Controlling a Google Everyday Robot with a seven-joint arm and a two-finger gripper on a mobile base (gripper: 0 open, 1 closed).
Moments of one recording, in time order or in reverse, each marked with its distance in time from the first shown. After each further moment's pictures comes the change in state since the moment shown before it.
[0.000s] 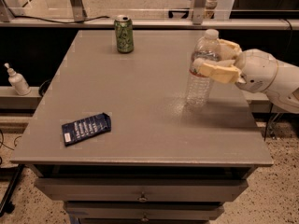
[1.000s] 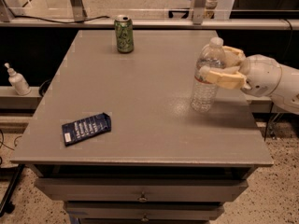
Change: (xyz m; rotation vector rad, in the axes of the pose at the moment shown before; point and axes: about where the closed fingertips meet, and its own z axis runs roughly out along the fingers) arm 0.016 0.003 -0.019 -0.047 0.013 0.002
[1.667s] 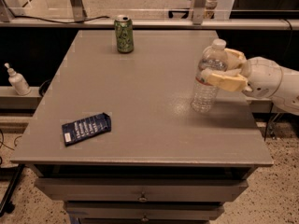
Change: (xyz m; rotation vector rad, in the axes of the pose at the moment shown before) arm 0.006 0.003 -0.005 -0.020 0.002 0.009
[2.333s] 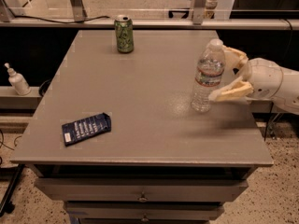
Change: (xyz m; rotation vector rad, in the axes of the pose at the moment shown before) arm -0.001 0.003 -0.003 -0.026 -0.006 -0.001
